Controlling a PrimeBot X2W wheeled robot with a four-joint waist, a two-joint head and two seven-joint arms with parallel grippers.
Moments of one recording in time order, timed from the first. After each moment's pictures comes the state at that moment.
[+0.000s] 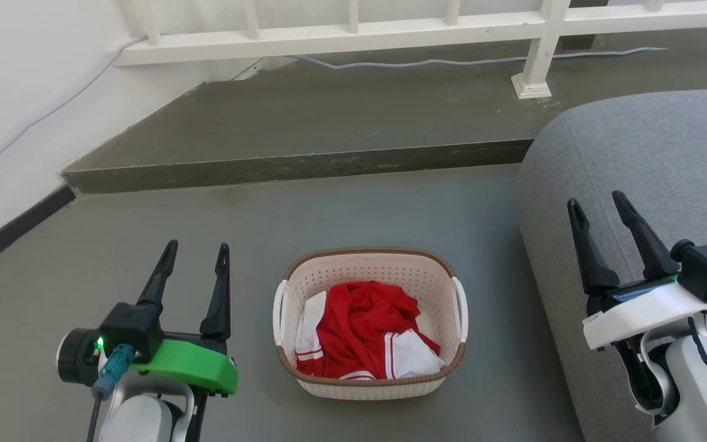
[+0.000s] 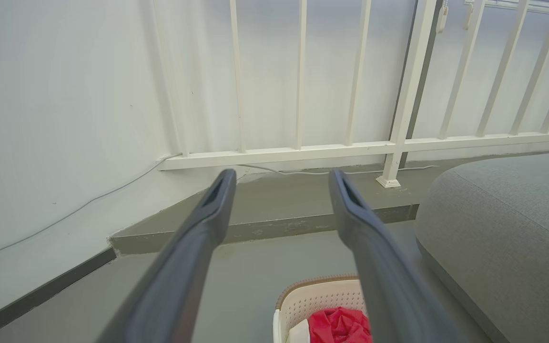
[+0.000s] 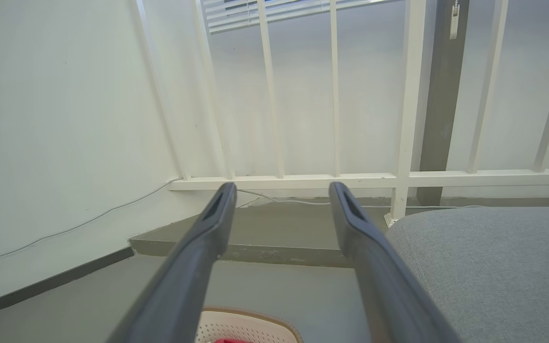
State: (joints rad) left arm -0.11 0.05 -0.21 0.15 -0.22 -0.03 -0.25; right arm -0.10 -0.24 0.20 0.13 0.36 0.08 -0.25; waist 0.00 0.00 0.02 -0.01
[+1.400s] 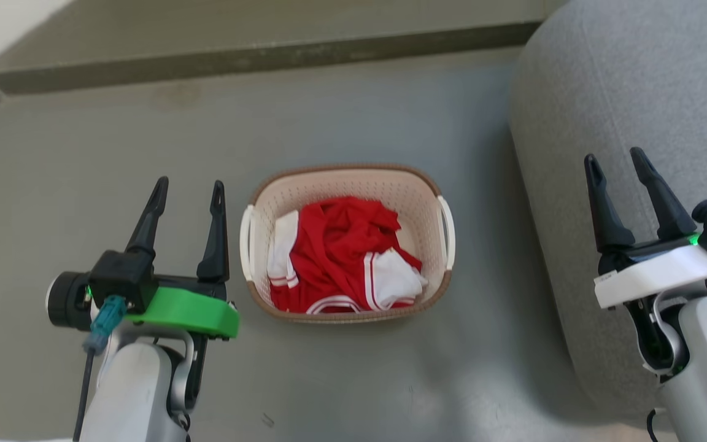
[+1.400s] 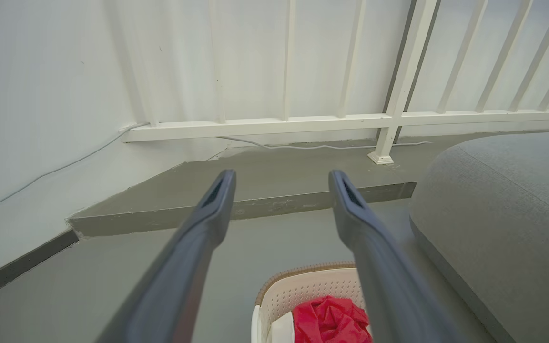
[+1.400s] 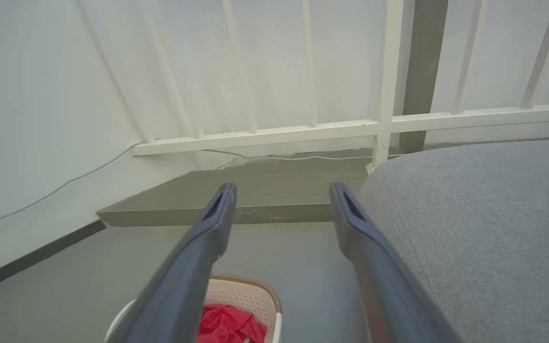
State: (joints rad) left arm -0.24 0.04 -0.23 0.13 -0.22 0.00 -0.25; right arm -0.19 -0.22 0.14 0.16 0.34 0.11 -0.25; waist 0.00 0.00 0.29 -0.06
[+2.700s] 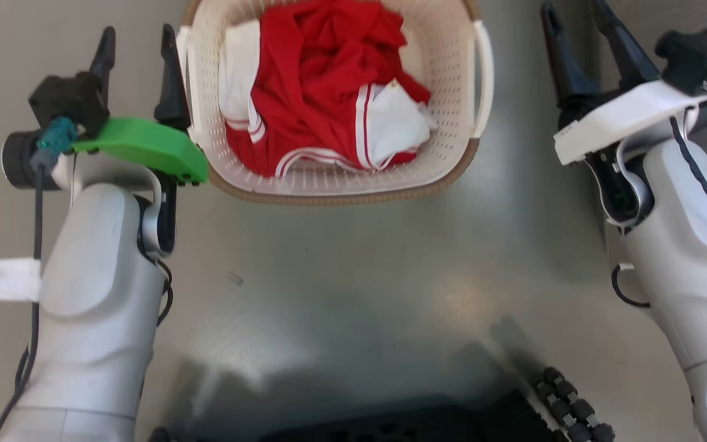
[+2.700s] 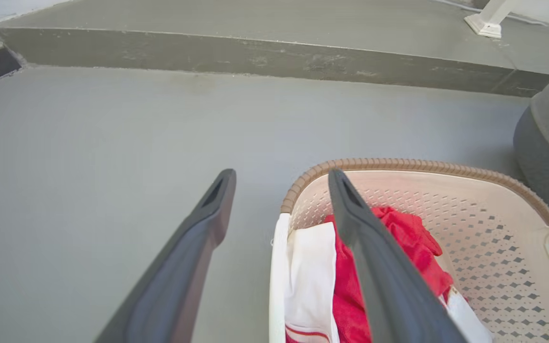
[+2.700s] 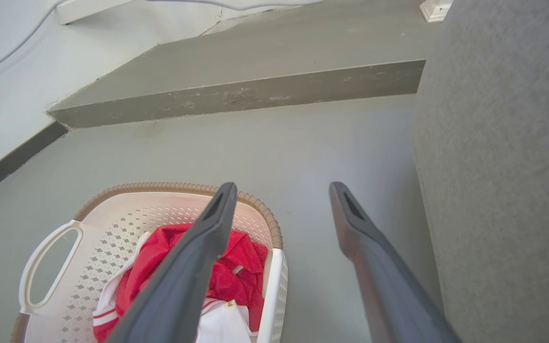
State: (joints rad) left arm -0.72 0.03 -0.21 0.53 -0.31 0.03 -0.25; right arm -0.71 -0.20 0.30 0.52 0.42 0.12 -0.25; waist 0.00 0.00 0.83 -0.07
